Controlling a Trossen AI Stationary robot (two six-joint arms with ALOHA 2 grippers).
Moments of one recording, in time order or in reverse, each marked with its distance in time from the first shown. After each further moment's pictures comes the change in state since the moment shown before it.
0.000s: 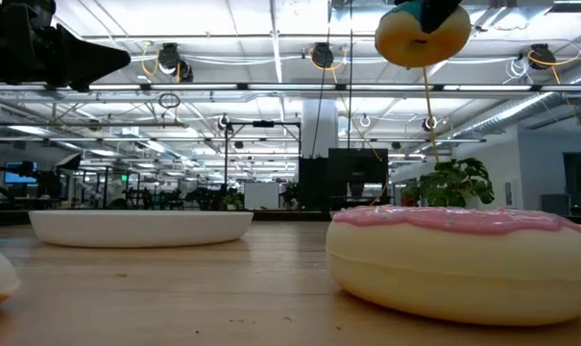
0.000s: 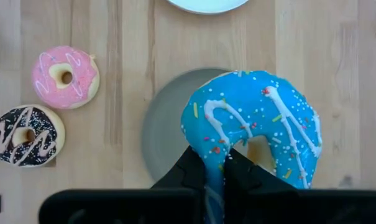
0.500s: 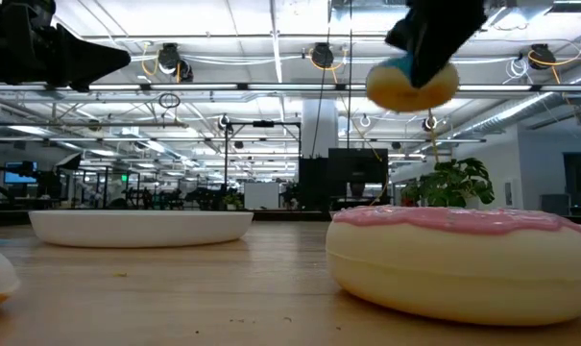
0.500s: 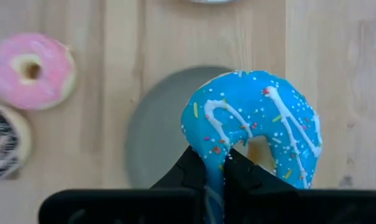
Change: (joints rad) left arm 0.000 0.000 0.000 0.001 0.000 -0.003; right arm -0.031 0.006 -0.199 0.210 0.009 -0.068
